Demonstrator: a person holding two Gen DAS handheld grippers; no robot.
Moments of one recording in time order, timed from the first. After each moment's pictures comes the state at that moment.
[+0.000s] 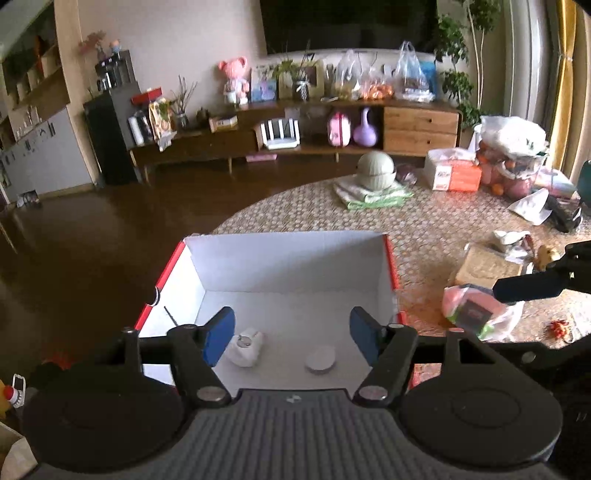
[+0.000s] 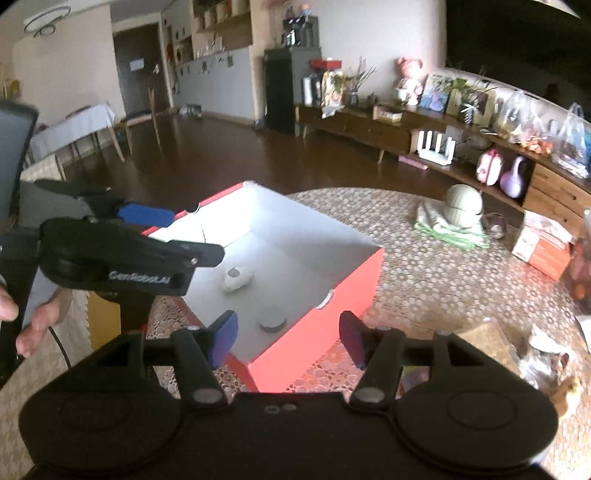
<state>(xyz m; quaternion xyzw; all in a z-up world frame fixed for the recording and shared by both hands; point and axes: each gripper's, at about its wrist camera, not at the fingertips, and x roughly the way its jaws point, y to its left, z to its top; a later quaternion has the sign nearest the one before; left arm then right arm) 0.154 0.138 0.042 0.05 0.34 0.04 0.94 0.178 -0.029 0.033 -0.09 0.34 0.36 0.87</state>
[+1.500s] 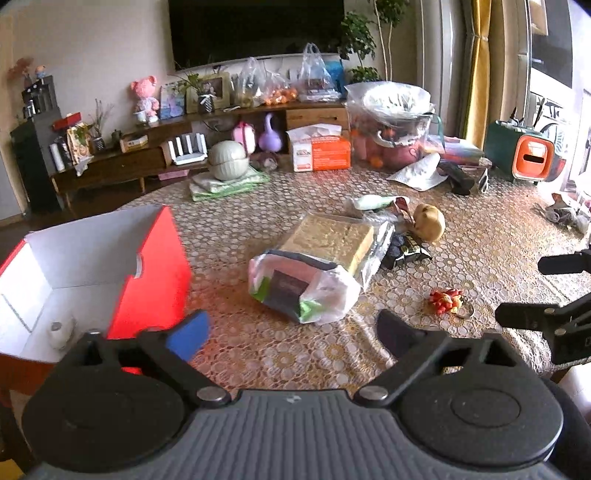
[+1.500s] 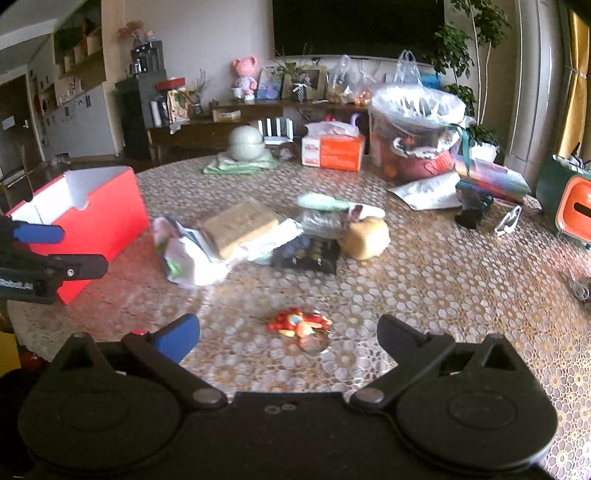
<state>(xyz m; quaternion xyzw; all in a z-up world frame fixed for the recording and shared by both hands) 0.145 -0.043 -0.046 0.06 0.32 -0.07 0.94 0.152 -0.268 -0.068 -0.02 0.34 0.15 0.93</state>
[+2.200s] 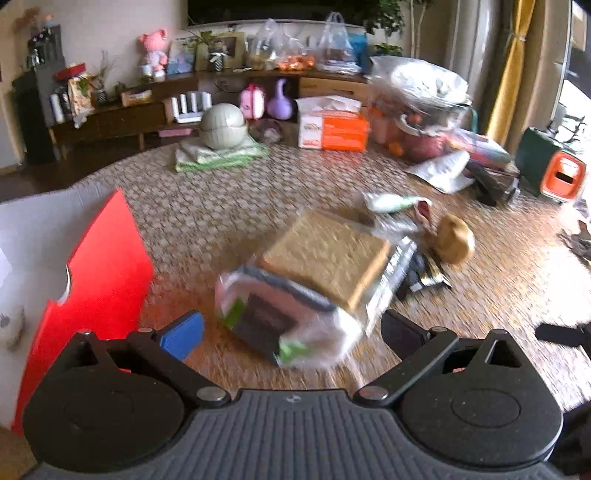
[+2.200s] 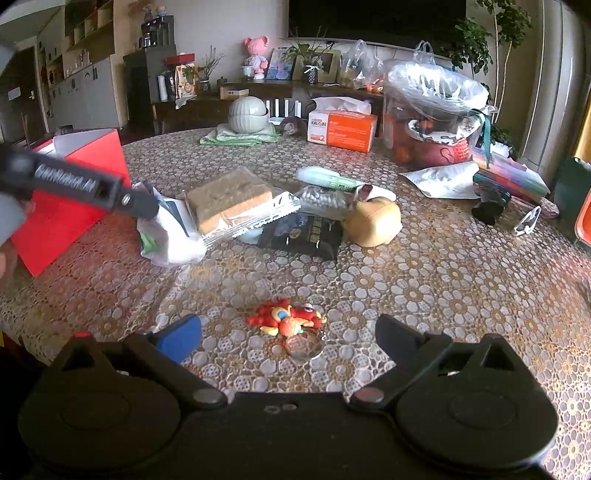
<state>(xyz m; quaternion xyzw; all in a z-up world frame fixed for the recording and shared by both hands) 0.235 -0.062 -0.064 0.01 0.38 -0.04 0.92 0.187 -0.262 -0.101 -0.06 0.35 0.16 0.92</state>
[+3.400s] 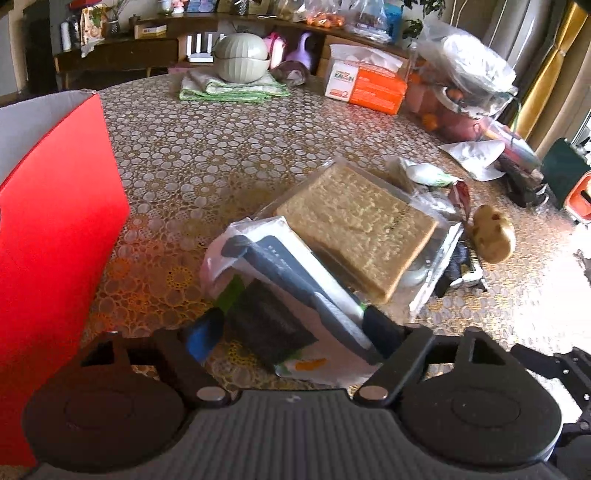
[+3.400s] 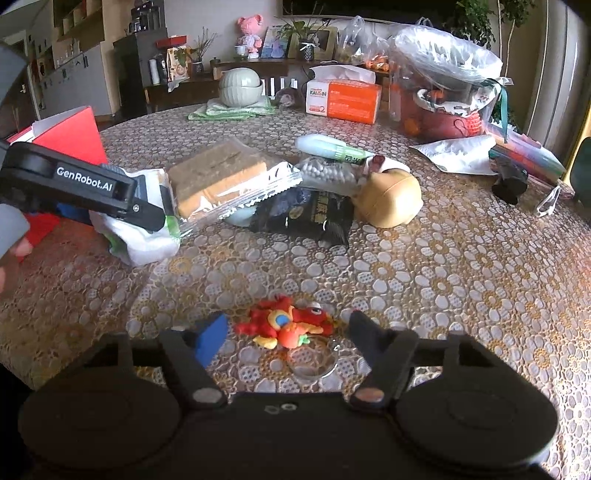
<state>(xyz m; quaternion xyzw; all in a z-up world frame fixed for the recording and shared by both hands) 0.276 -0.042 -0.115 -0.08 0.45 -0.04 0.89 0.220 -0.249 -0.131 -0.05 0.39 0.15 0.91</state>
